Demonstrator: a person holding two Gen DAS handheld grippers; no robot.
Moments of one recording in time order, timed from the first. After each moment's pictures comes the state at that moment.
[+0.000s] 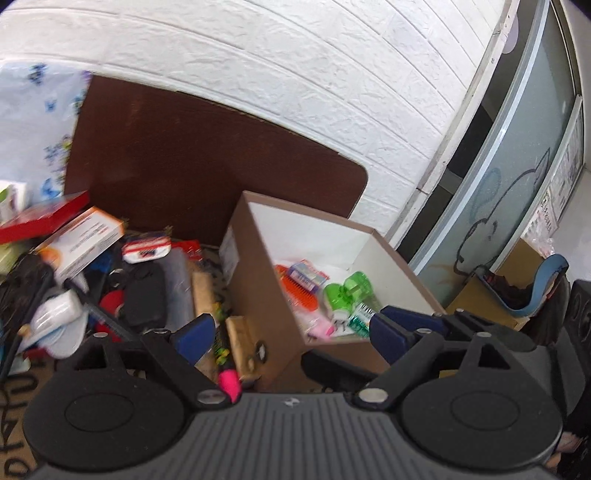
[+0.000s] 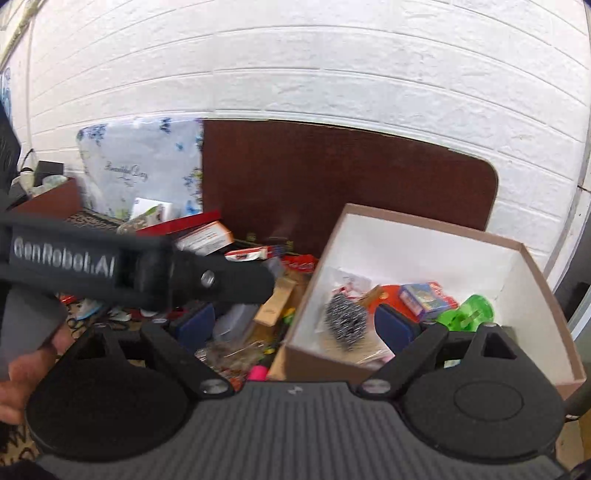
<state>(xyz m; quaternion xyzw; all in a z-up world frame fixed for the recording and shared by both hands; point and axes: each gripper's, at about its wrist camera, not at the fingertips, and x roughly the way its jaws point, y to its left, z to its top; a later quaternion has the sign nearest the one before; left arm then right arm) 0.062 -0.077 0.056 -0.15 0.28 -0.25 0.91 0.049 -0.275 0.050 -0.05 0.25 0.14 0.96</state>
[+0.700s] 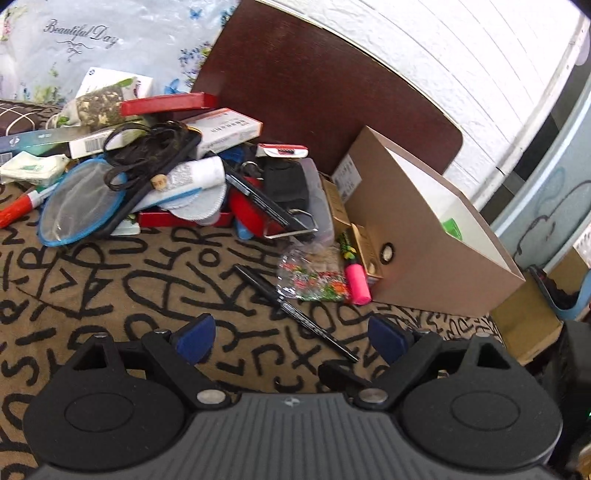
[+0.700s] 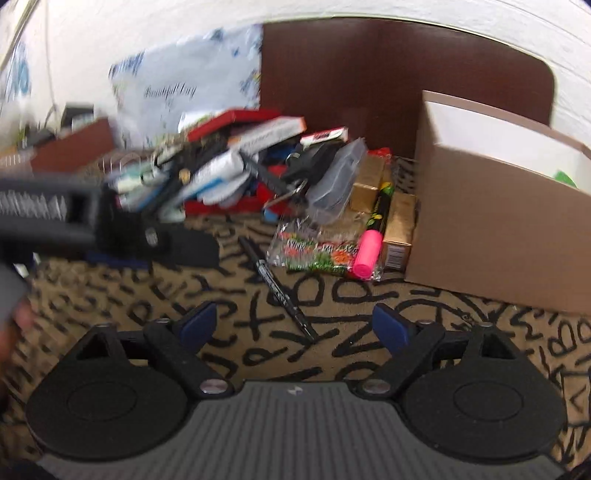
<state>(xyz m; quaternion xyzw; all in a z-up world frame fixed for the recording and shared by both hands) 0.025 -0.002 -0.033 -0.18 0.34 -0.16 0.91 0.021 -0.209 -0.073 -0.07 0.32 0.18 0.93</state>
